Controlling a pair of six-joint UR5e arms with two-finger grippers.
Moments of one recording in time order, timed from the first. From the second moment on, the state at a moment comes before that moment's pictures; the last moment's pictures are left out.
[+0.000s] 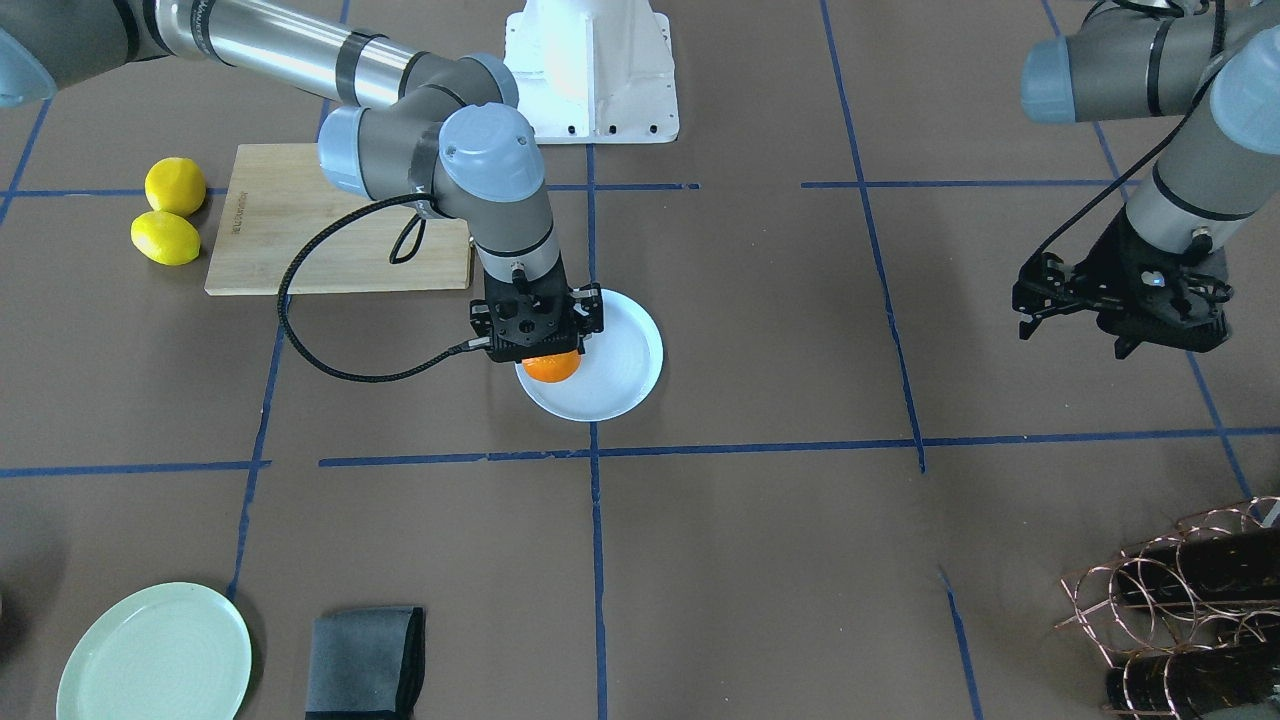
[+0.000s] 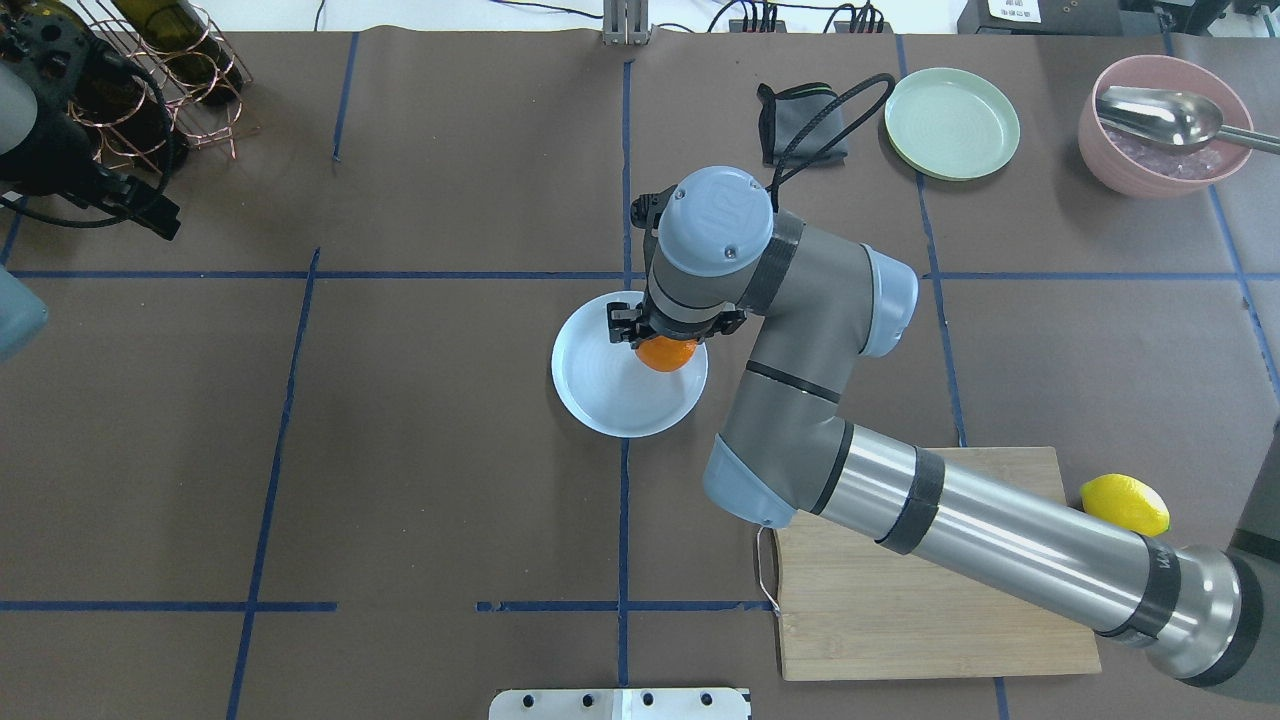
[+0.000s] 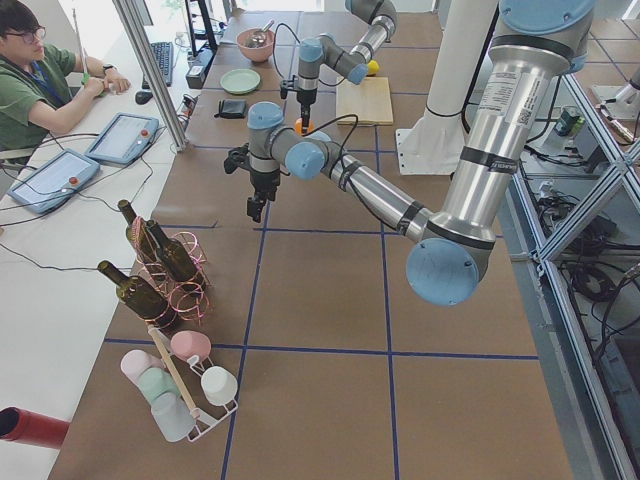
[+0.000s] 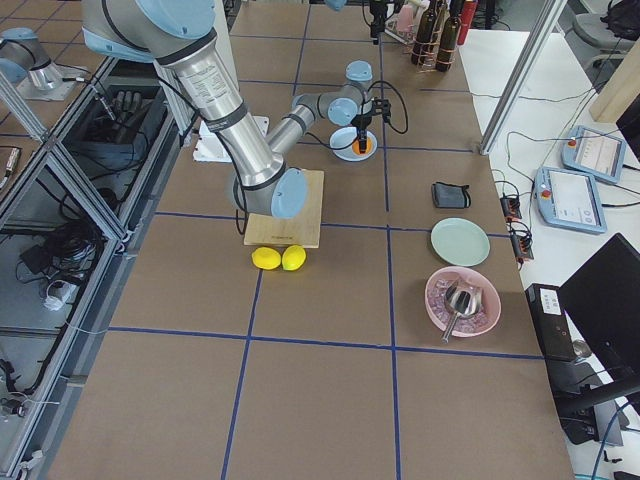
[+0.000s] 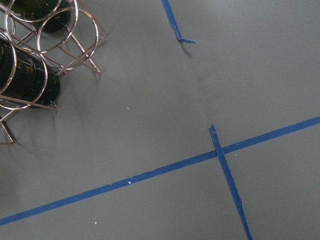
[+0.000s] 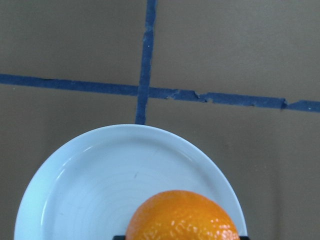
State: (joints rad) left arm -1.09 -1.83 -1.84 -1.57 -2.11 -0.35; right arm 0.55 -0.79 1.46 -1.43 1.86 1.11
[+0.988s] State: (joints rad) left arm -1.10 -1.81 -1.83 -1.58 -2.12 -0.29; right arm 0.54 -0.70 1.38 -1.45 1.85 1.10
